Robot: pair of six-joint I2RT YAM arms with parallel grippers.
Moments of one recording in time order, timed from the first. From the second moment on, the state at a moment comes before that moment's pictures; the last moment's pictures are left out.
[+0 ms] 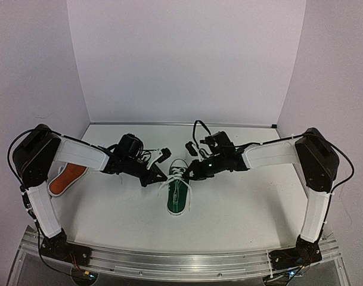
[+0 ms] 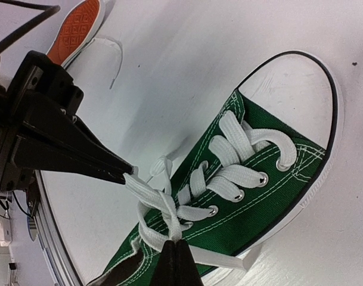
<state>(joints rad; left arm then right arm) -0.67 1.82 0.99 0.08 0.55 0.27 0.73 1.95 1.23 -0.05 -0.48 0.38</state>
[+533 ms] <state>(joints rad) -0.67 1.81 0.99 0.05 0.50 0.29 0.73 1.90 1.11 0.15 -0.45 0.51</state>
